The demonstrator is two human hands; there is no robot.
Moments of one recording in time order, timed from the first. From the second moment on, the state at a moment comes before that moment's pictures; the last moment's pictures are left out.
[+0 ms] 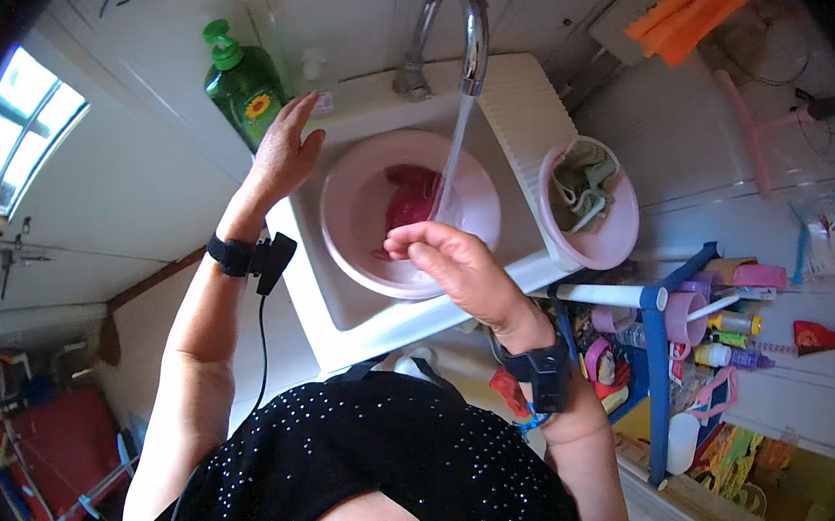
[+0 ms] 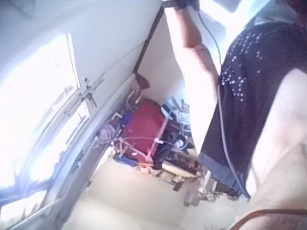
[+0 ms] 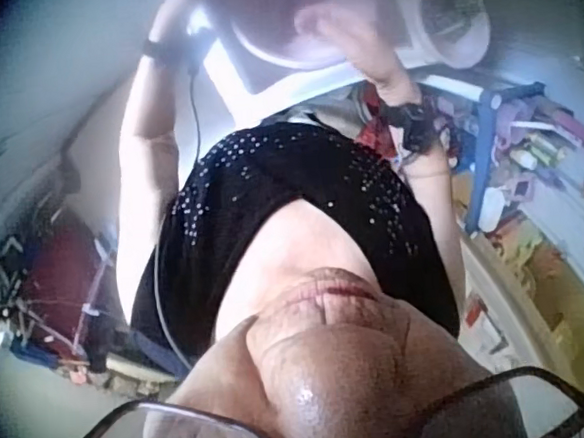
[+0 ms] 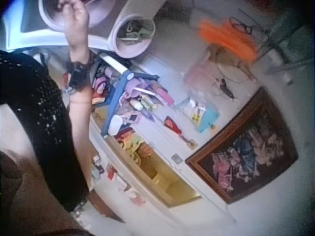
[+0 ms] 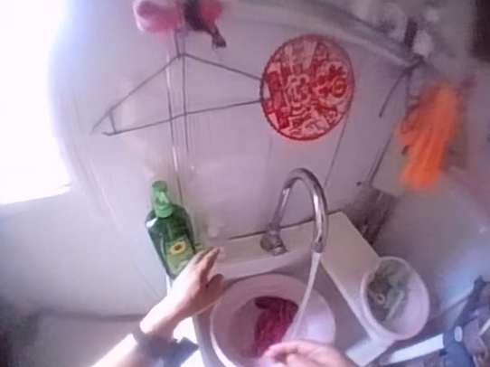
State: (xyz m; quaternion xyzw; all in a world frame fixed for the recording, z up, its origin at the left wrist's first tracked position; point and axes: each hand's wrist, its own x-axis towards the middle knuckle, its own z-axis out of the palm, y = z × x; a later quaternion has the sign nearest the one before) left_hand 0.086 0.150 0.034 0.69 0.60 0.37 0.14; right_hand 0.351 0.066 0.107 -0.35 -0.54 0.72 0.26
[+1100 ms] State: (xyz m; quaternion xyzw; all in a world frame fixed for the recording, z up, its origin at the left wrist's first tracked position) left_hand 0.143 0.236 0.033 0.72 0.60 0.31 -0.15; right_hand 0.358 0.127 0.063 -0.25 -0.22 0.89 0.30
